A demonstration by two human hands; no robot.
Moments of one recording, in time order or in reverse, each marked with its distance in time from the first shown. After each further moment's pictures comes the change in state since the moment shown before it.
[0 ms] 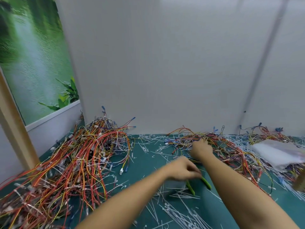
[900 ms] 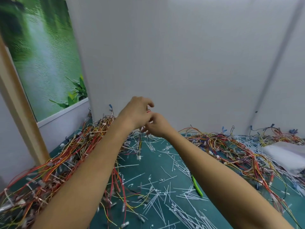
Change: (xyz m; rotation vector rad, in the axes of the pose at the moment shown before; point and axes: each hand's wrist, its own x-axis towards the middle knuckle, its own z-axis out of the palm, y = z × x) left_hand -0.097 0.033 -0.195 0.536 0.788 -0.155; right_hand -0.061 -0.165 -0.112 1.009 0.112 -0.733
